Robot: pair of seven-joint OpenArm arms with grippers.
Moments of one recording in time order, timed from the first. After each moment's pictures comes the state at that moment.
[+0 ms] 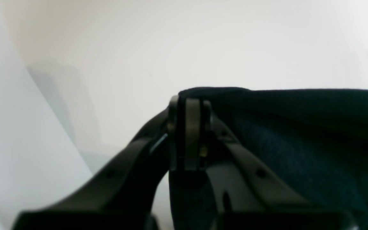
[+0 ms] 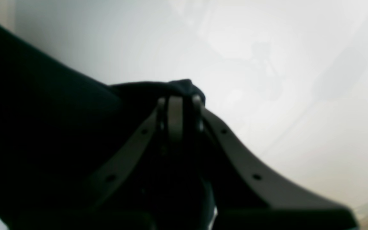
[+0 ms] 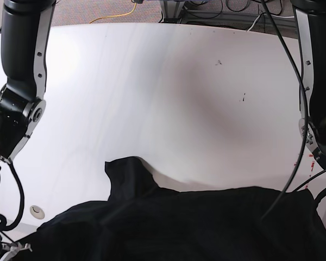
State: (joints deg) left arm -69.5 -20.5 -10.6 94.0 -13.4 -26.3 51.1; right arm 59.8 24.9 15.7 77.2 17.3 40.9 -58.4
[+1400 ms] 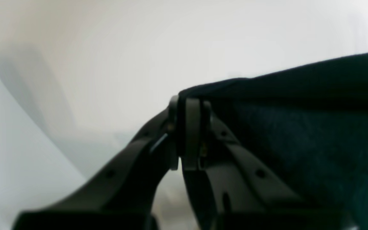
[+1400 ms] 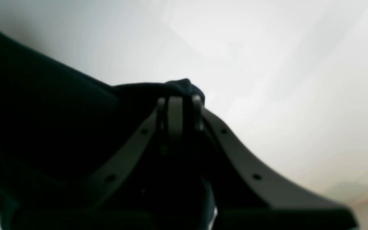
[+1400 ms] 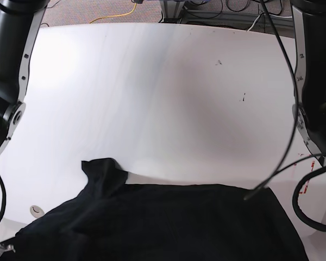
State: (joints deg) left arm -61.0 -20.1 -6.9 94.9 -13.5 -26.0 51.5; right arm 62.2 31.9 9.9 70.1 9.3 41.0 -50.2
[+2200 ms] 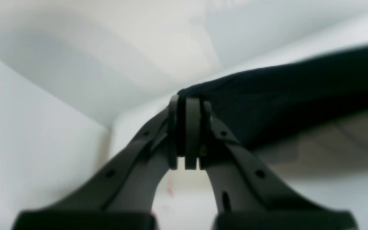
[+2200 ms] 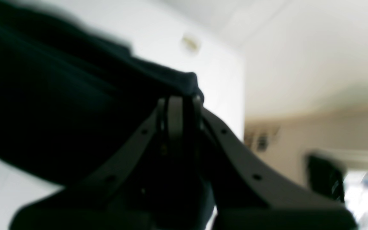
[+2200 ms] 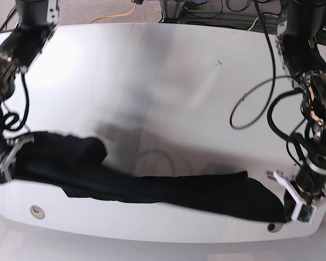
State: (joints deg) left arm -23.8 -19.7 -10.0 114.1 -13.9 -25.8 60.1; right arm 14.0 25.8 30.8 109.4 15.4 40.8 -70.6
